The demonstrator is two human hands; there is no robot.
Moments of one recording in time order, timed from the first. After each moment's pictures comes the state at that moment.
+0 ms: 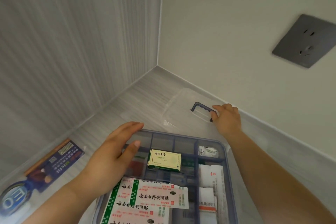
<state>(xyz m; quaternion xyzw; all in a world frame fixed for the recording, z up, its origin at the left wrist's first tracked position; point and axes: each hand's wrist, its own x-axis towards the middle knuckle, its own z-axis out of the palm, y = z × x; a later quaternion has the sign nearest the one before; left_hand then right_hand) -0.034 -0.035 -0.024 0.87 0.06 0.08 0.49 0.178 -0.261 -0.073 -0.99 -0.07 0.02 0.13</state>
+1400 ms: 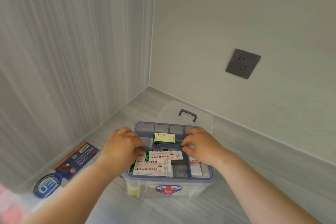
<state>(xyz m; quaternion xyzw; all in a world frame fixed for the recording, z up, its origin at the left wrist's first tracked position) -0.078 -0.034 0.002 0.98 -0.04 0.10 0.15 -0.011 -0.245 0.029 -0.95 -0.27 0.12 0.11</state>
